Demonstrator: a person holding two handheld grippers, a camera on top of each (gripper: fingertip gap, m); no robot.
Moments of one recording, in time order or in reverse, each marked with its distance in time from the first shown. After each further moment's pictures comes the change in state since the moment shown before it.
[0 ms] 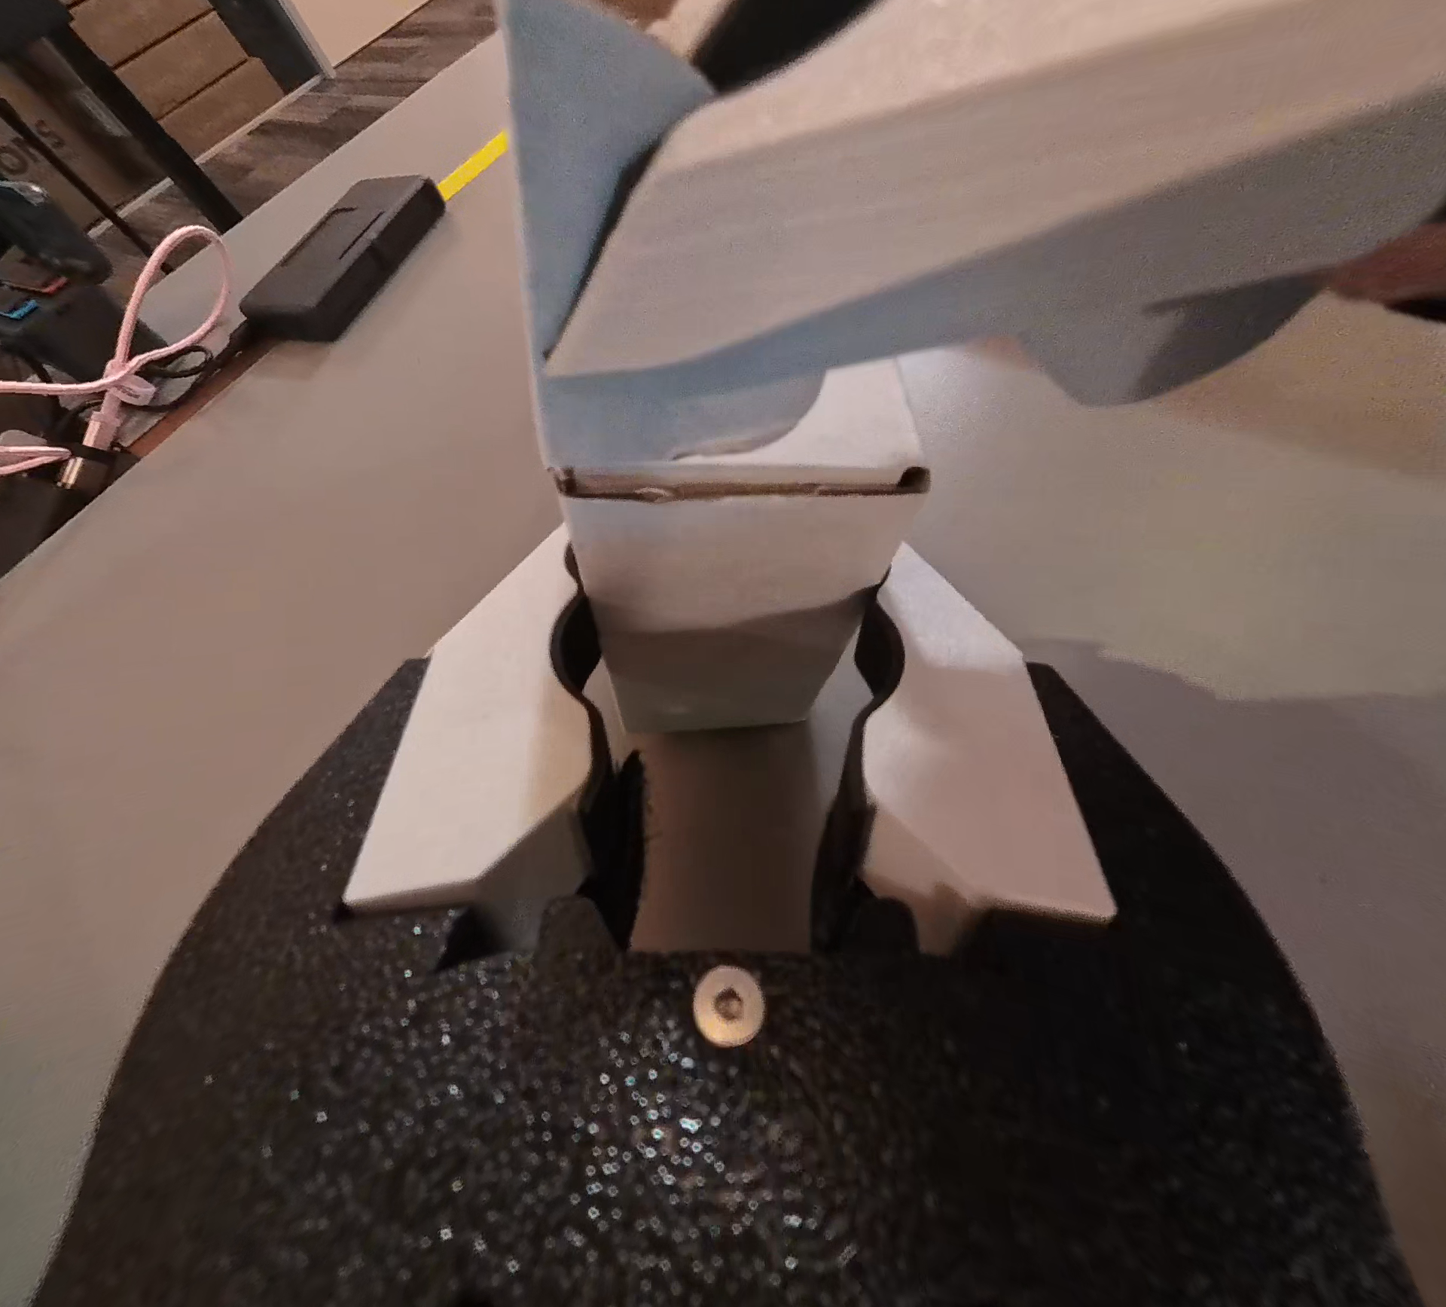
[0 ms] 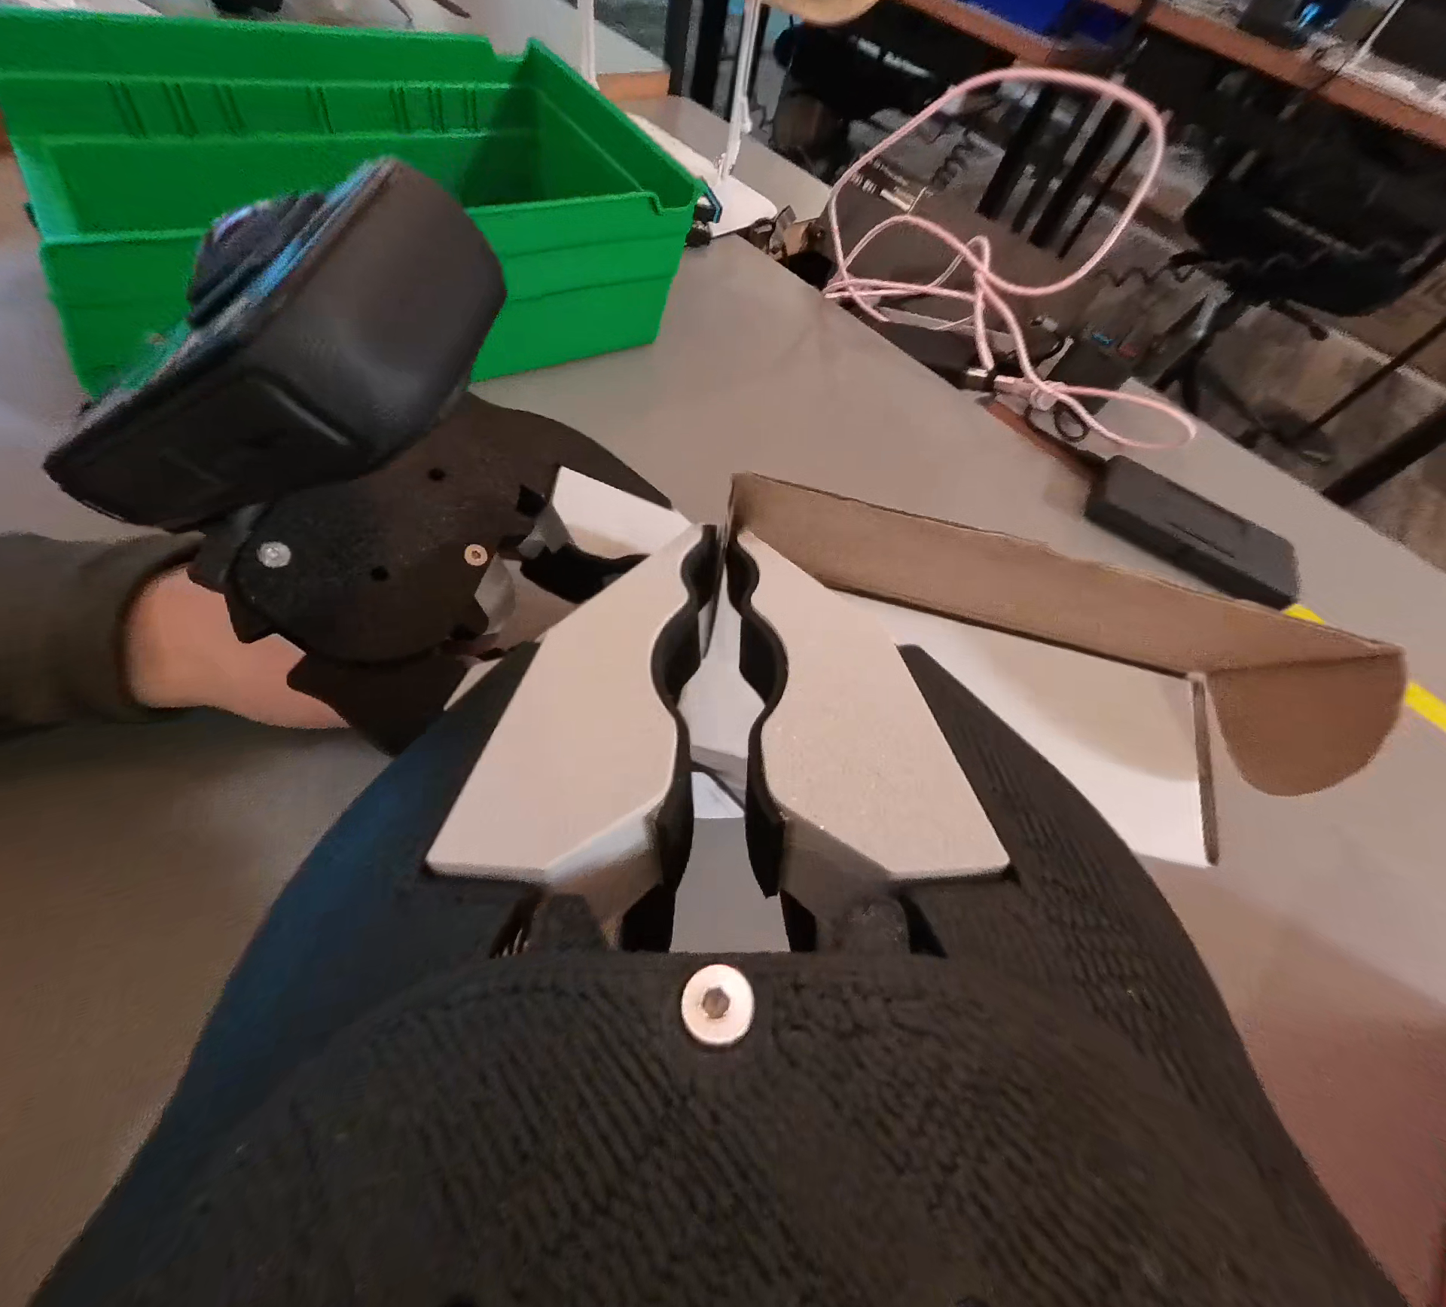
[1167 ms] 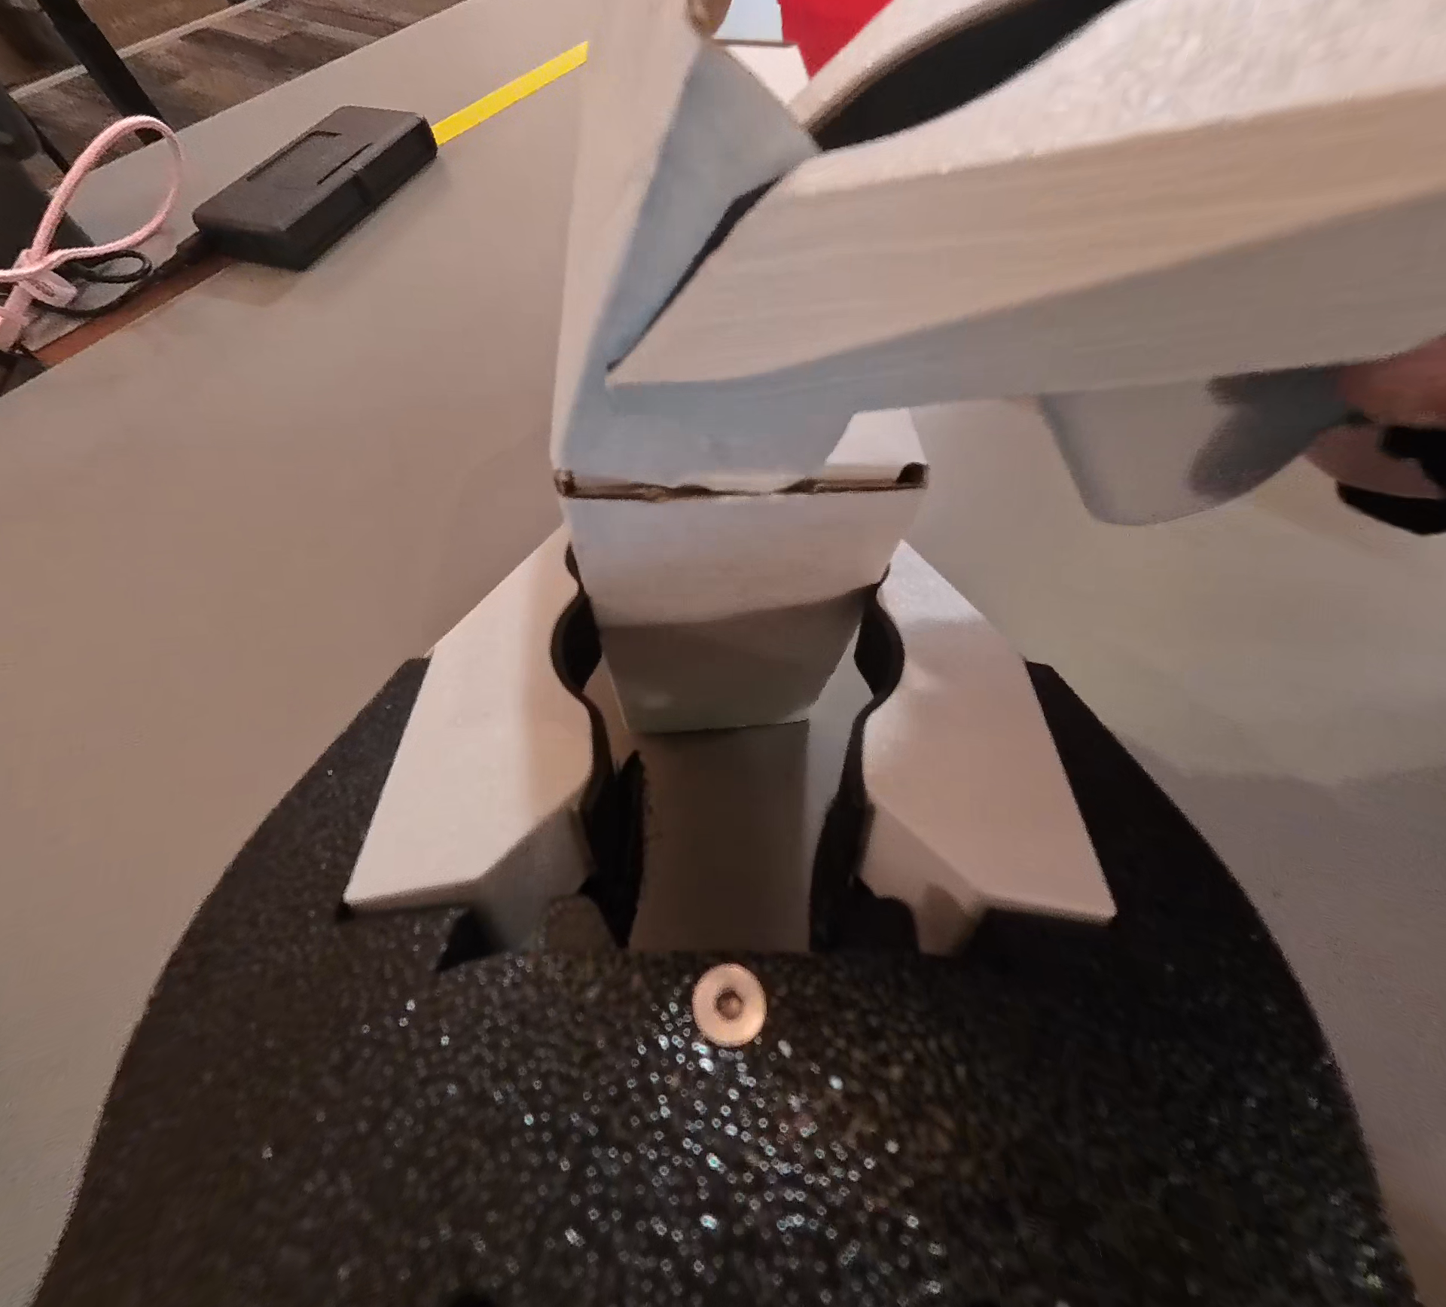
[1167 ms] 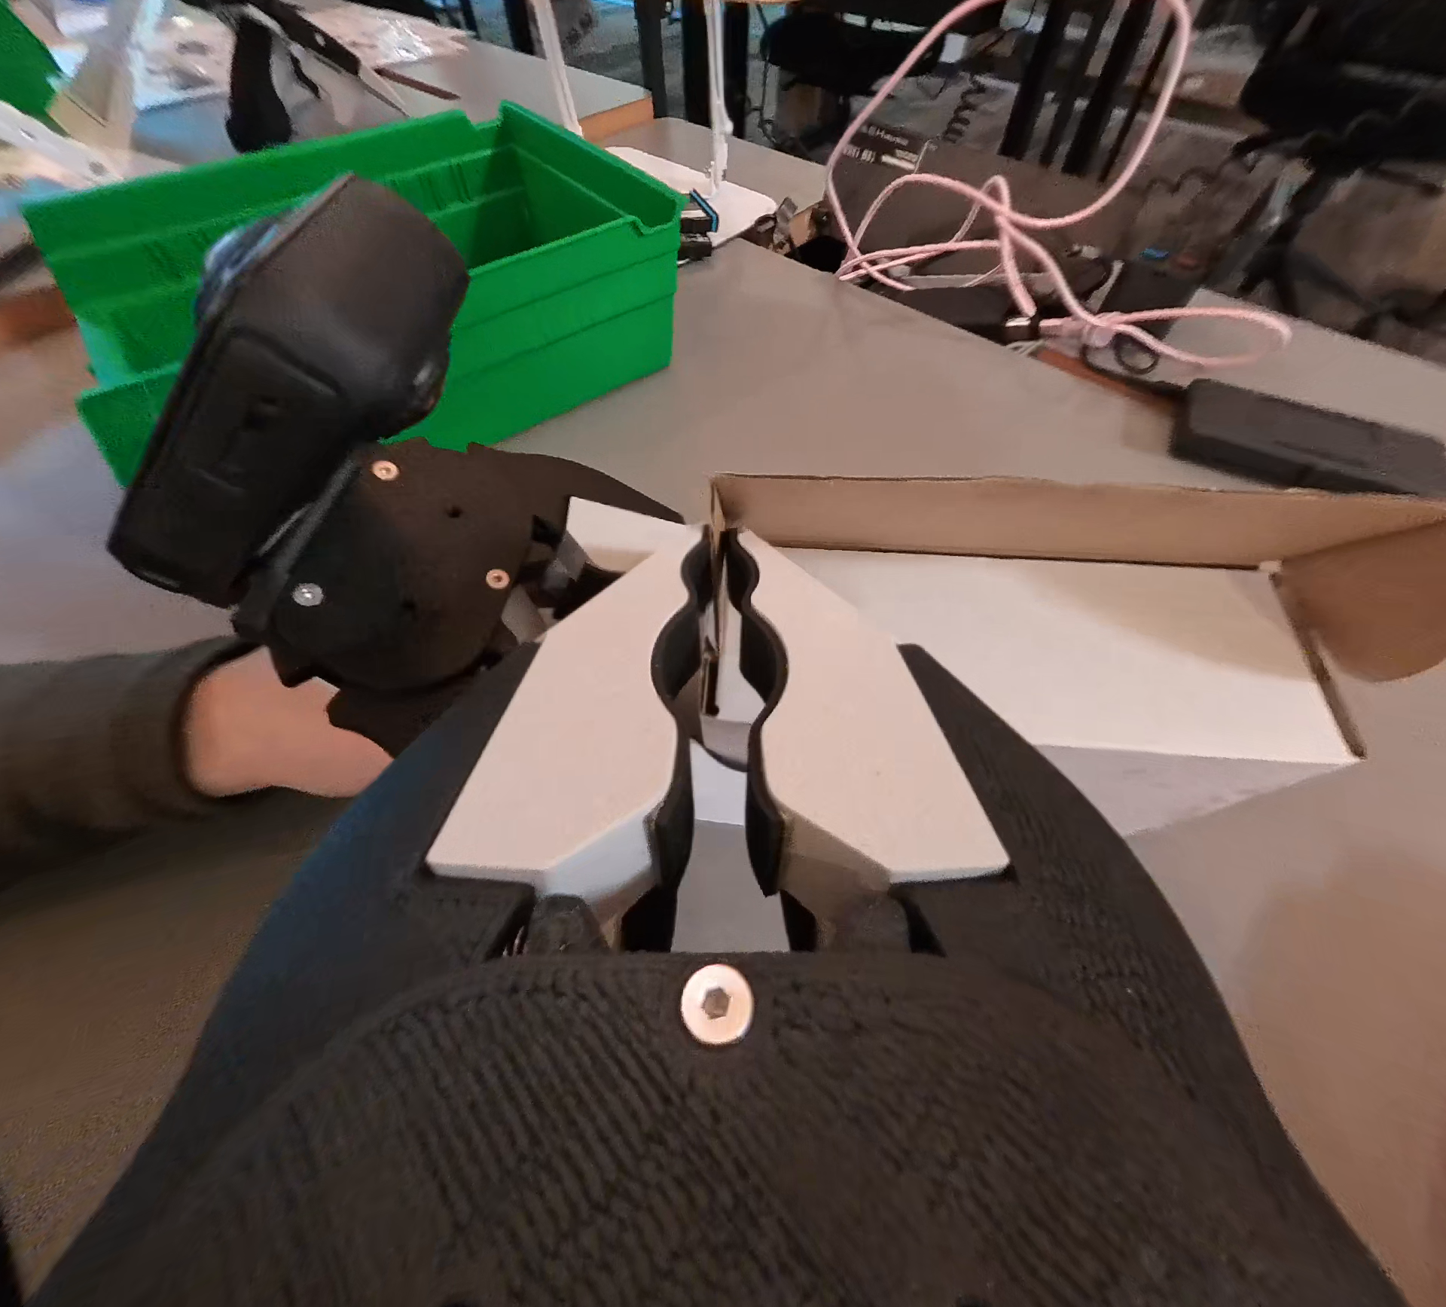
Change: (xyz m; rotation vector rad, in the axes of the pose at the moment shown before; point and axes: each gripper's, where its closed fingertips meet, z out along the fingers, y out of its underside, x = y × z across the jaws) left arm -0.008 0.005 0.001 0.010 0.046 -0.156; right arm 0.000 0.002 0.017 0.017 -0.012 0.204
